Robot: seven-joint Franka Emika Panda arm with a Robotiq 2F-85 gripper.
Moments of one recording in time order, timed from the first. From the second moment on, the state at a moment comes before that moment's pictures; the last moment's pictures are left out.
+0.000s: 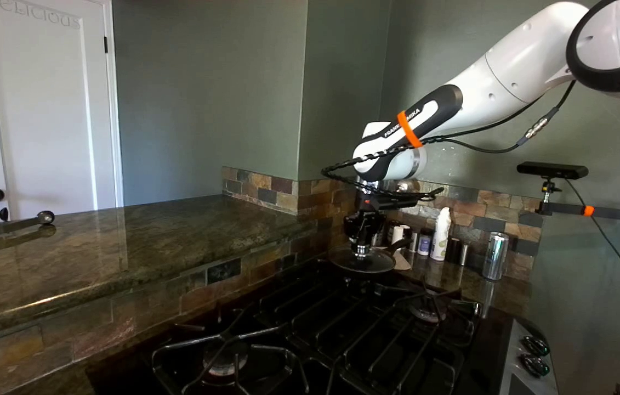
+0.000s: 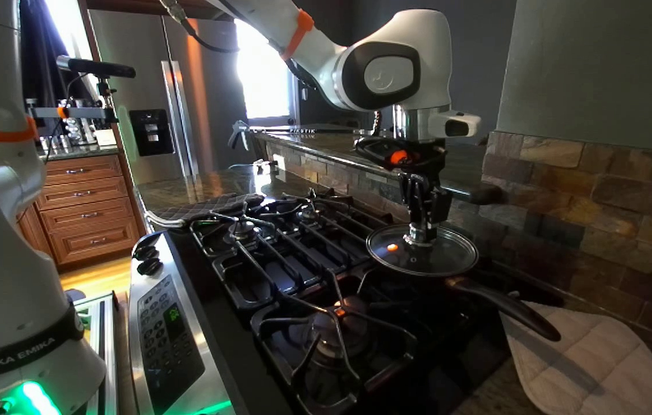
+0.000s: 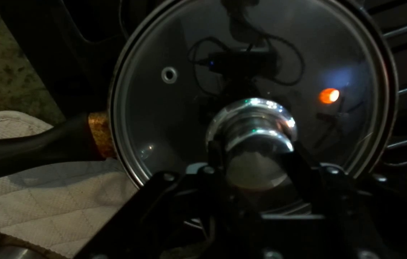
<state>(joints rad) -0.19 0.23 -0.16 -1.96 0.00 2.32 -0.01</state>
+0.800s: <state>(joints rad) -0.14 0.05 -0.13 -2.07 -0.02 2.32 -0.01</state>
